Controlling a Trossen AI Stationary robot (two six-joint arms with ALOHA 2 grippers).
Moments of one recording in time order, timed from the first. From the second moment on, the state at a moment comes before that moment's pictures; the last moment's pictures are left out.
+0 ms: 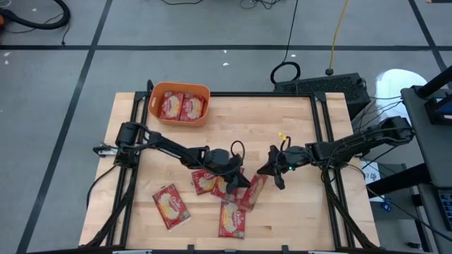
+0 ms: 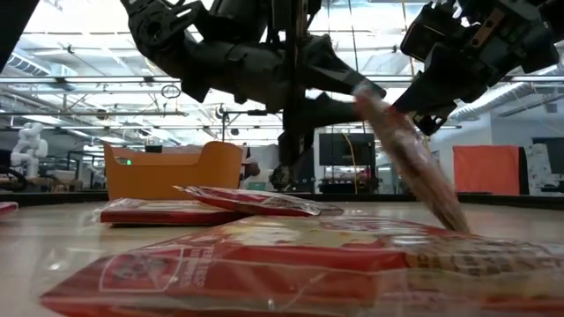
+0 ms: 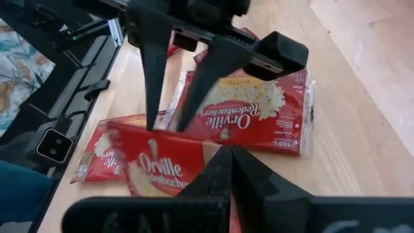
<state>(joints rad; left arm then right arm) -0.11 1.99 1.06 0.58 0.33 -0.69 0.18 1.15 0.39 0.27 -0.05 0.43</state>
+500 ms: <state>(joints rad) -0.11 1.96 1.06 0.64 0.34 -0.76 0.18 1.09 0.39 0.29 0.06 0.61</state>
